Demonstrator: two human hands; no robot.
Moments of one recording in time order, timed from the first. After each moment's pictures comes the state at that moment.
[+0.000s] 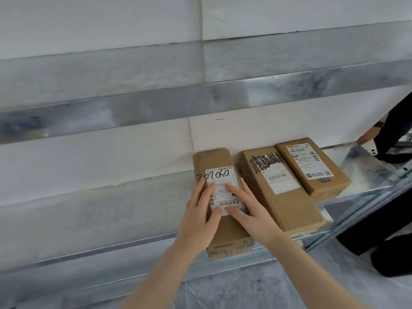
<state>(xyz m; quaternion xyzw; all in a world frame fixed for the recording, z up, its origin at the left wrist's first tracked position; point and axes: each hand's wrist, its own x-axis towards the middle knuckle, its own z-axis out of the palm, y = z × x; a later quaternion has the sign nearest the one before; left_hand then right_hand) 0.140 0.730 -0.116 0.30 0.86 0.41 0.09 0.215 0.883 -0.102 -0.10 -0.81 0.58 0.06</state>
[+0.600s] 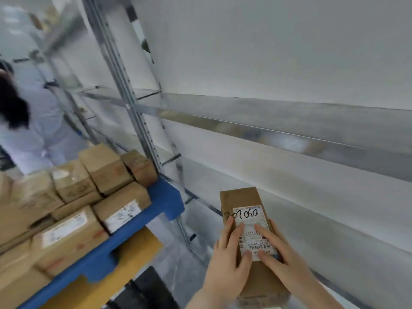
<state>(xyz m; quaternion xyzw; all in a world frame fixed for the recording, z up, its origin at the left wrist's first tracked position) 0.183 0.281 -0.062 -0.05 0.91 0.38 -0.13 0.118 0.438 -0.058 0.23 -0.77 0.58 -0.15</state>
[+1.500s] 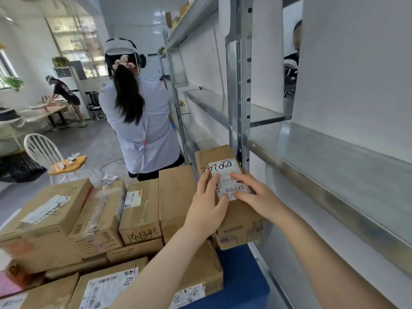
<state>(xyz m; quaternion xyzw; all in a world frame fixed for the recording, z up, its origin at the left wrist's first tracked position) 0.009 -0.159 0.066 -0.31 0.85 0.31 -0.28 -0.142 -0.076 0.077 0.49 -0.65 0.51 -0.28</state>
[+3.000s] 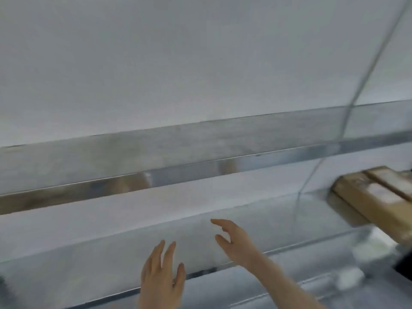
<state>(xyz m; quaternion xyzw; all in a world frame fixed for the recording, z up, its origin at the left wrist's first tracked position) 0.031 0.195 -0.058 0.21 0.95 0.23 -0.06 0.051 0.416 -0.060 -0.11 -0.89 0.44 0.05</state>
